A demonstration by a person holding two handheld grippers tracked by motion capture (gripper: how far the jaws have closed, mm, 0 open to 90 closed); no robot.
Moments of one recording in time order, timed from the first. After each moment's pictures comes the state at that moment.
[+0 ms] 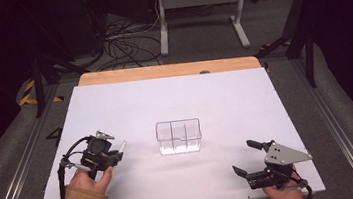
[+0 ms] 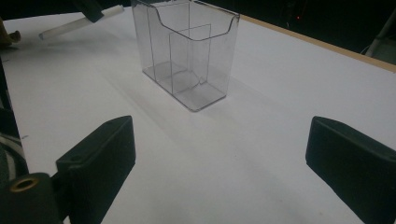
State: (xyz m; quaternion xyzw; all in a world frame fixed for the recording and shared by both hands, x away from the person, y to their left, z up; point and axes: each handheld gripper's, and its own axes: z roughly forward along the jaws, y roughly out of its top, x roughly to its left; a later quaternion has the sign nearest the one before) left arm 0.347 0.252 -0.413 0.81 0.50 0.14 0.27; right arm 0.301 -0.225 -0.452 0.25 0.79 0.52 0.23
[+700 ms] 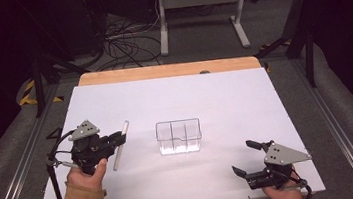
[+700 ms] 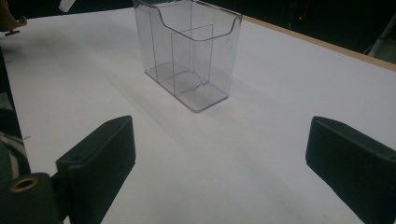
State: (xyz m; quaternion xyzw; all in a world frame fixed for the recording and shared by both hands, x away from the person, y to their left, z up) left arm 0.336 0.260 -0.375 0.77 0.40 0.16 0.47; right arm 0.302 -0.224 -0.453 0.24 0.78 0.52 0.22
